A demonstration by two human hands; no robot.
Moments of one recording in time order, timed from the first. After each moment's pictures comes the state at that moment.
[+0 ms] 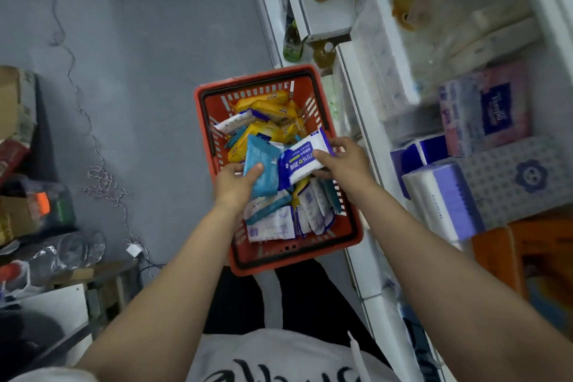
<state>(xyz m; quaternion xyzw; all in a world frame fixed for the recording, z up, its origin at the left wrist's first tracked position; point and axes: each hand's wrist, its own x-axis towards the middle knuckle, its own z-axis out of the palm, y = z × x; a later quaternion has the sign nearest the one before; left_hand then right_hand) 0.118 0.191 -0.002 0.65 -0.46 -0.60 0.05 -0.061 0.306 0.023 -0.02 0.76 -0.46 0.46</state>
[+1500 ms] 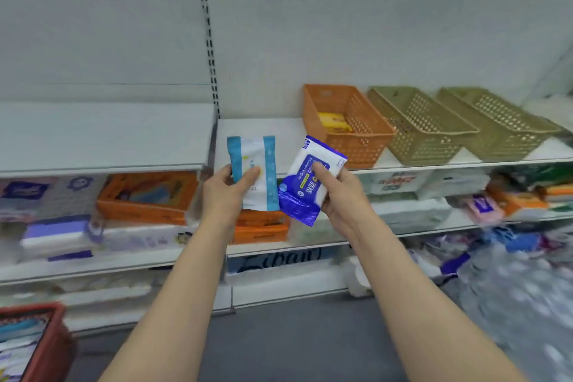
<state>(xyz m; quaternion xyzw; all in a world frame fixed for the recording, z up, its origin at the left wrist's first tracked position) 0.219 0.746 0.278 -0.08 -0.65 -0.74 -0.15 0.317 0.915 0.284 0.25 0.52 -0.79 -0.18</state>
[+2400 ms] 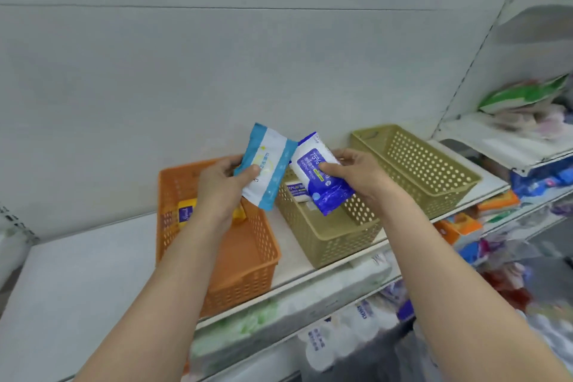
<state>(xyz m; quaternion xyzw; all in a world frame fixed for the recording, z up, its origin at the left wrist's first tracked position) 0.132 1.148 0.351 -0.20 -0.64 -0.71 -0.23 0.282 1.334 0.359 0.35 0.66 -0.62 -0.24</state>
